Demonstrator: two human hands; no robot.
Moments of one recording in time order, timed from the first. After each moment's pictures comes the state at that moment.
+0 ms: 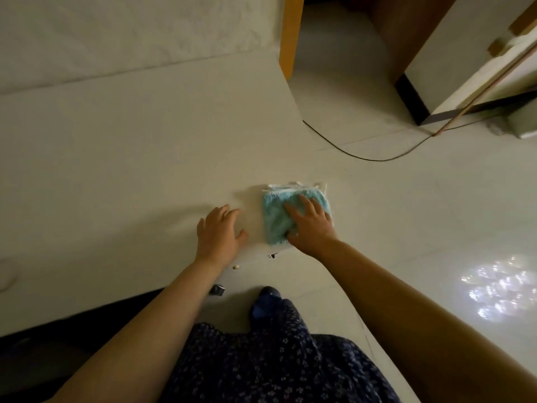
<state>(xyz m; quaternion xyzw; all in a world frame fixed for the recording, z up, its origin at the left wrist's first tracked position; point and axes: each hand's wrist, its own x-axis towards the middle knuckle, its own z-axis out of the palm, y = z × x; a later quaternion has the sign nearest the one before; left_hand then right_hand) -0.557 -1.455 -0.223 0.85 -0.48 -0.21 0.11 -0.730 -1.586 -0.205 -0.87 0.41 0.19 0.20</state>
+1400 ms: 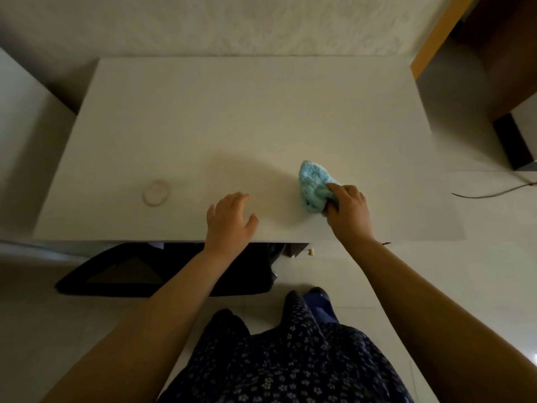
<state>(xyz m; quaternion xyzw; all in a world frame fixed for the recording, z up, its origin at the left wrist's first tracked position) -0.439 -1.244 -0.200 0.90 -0.37 -0.12 0.21 -0.594 -1.433 -0.179 -0.87 0.40 -0.08 0.28</state>
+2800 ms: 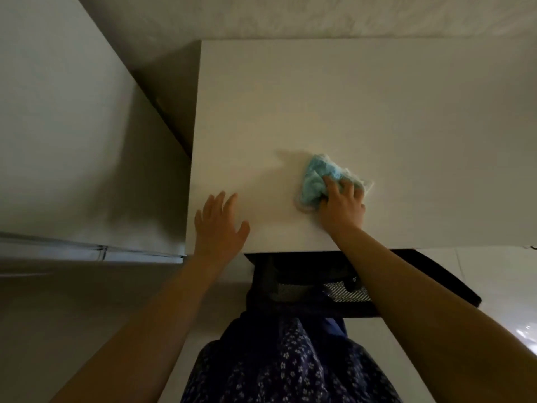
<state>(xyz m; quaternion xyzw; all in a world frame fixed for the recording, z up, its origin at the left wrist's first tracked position) -0.159 -0.978 -0.223 0.92 -0.33 -0.17 0.14 -0.293 -1.187 -0.227 -0.85 0.49 0.07 0.20</state>
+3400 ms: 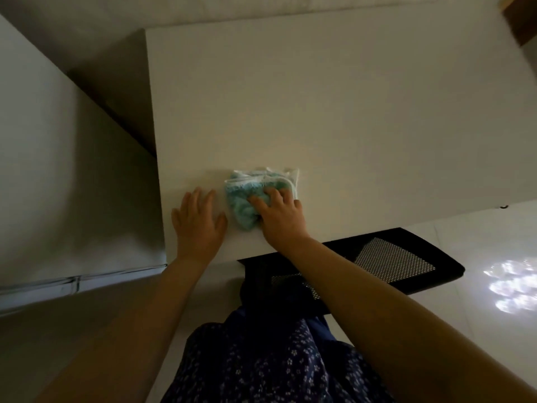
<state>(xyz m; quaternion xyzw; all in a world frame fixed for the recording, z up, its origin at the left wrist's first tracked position) -0.124 -0.994 -0.252 0.91 -0.37 -0.17 0.13 -0.254 -1.122 -0.232 -0.94 0.30 0.10 0.15</state>
